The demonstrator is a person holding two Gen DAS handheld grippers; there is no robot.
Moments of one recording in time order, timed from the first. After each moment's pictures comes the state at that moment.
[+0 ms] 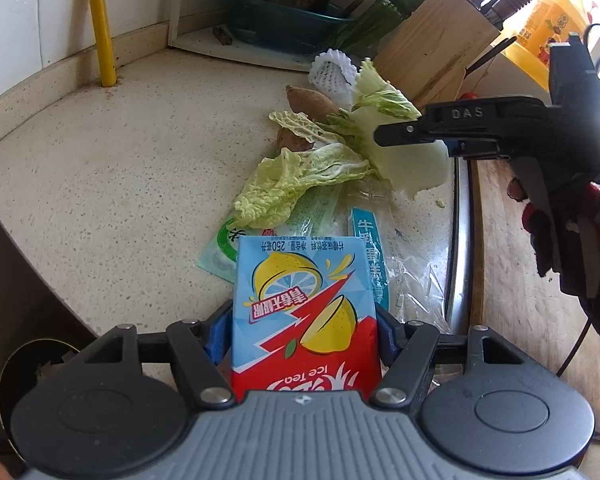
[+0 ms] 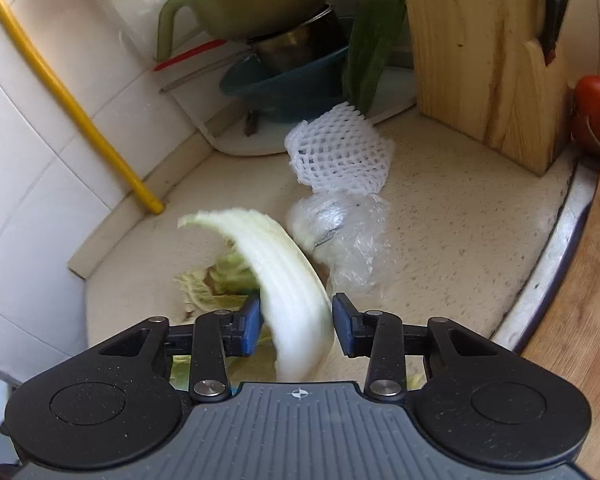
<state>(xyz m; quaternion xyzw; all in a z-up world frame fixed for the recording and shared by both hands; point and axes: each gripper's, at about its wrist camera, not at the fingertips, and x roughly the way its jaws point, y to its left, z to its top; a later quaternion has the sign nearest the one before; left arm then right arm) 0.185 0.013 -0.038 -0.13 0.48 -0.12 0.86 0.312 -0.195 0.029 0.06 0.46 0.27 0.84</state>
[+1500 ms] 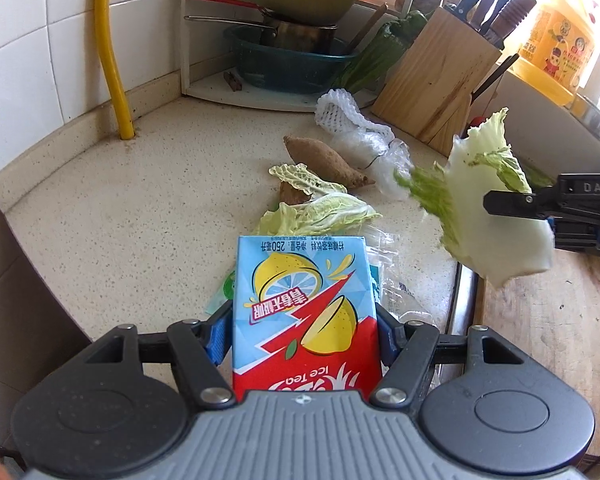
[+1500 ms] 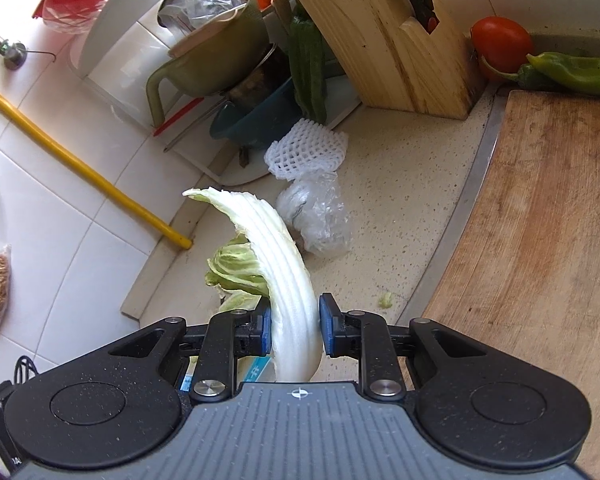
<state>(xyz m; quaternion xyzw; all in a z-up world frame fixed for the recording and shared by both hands) 0.184 -0.004 -0.009 -0.09 0.44 -0.07 0.89 0.263 -0.280 0.039 0.22 0.45 0.26 0.83</state>
